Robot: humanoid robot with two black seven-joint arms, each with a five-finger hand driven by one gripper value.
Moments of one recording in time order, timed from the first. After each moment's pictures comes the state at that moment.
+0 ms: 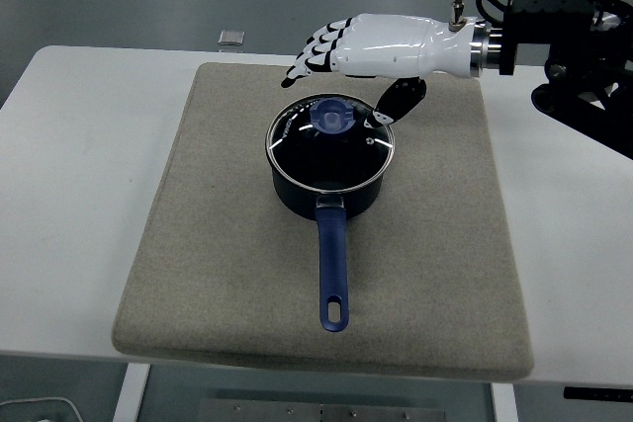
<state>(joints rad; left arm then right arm) -0.01 0.00 -0.01 -0.12 0.12 -0.05 -0.14 1.42 -0.40 0.08 1.08 -1.62 0.01 0.61</state>
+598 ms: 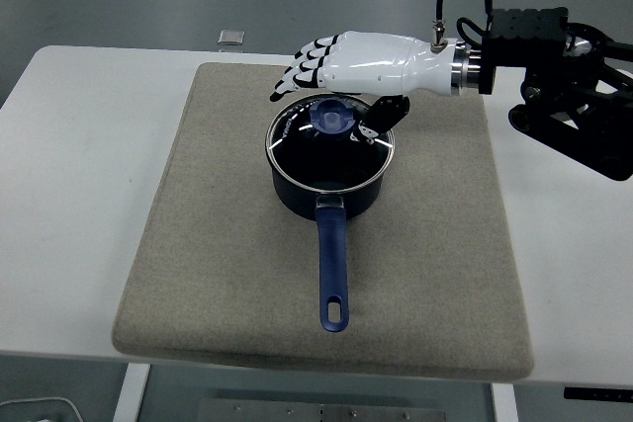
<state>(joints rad) -0.01 0.00 -0.01 -0.12 0.12 -0.05 -0.14 1.37 -0.34 0.08 1.02 -1.64 -0.06 0.61</state>
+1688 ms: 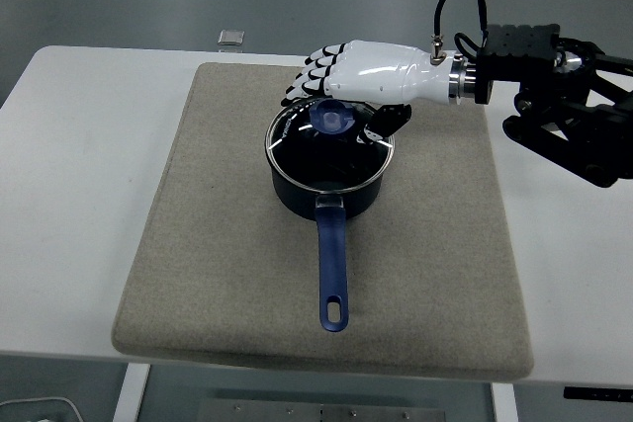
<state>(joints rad) -0.01 0.00 -0.01 -0.12 0.12 -0.05 -0.14 1.34 -0.30 0.06 0.94 -1.71 -0.11 0.61</state>
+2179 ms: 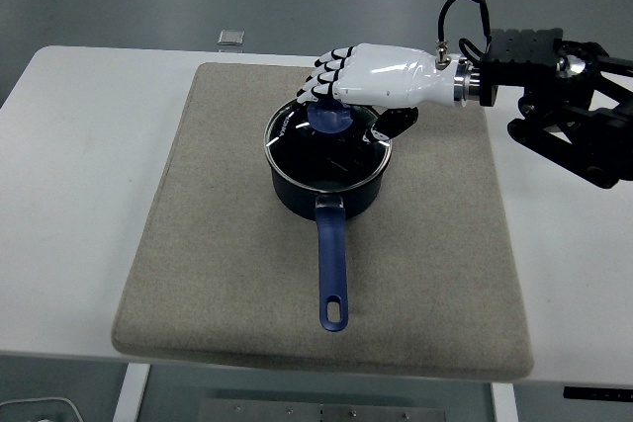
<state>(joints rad) -0.01 0.00 -0.01 -0.12 0.12 -0.05 -0.14 1.34 -0.30 0.04 0.91 -1.75 -0.14 0.61</state>
